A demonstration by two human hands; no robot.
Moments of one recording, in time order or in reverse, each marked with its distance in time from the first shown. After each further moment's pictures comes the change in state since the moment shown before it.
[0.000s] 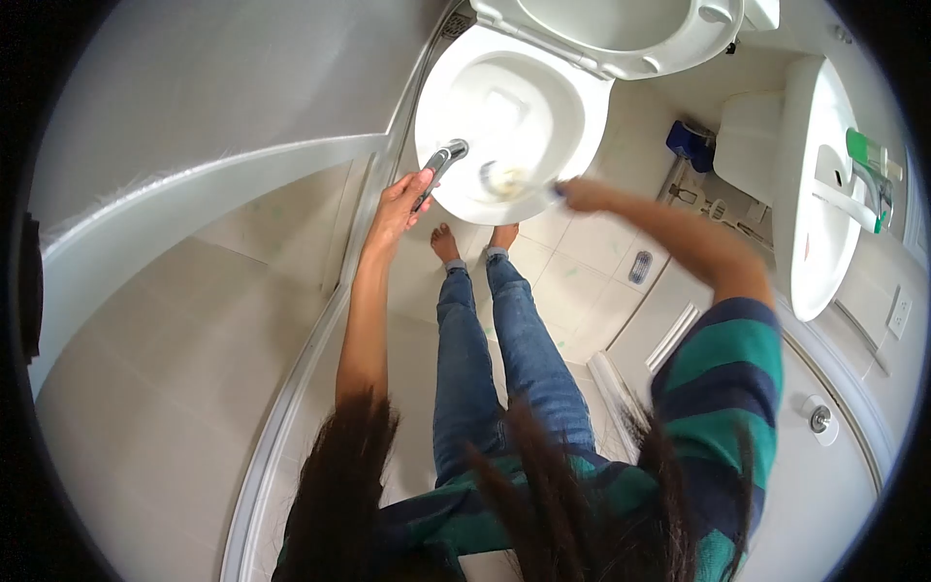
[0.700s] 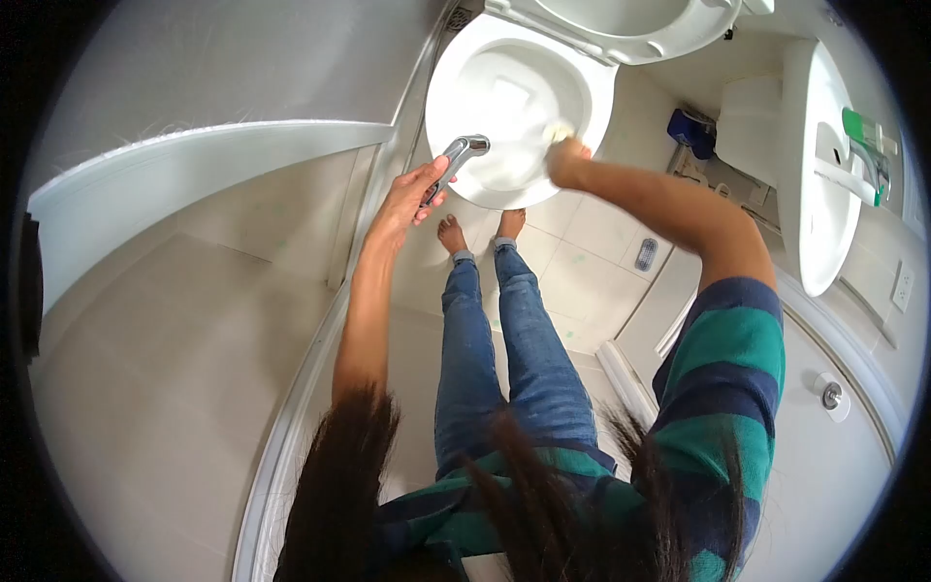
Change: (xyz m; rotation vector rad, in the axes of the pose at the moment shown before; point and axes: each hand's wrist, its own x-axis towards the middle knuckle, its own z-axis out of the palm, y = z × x) left_hand -0.019 0.009 -0.012 0.048 -0.123 -0.036; right_hand 0.051 -0.048 -0.006 -0.445 -0.168 0.326
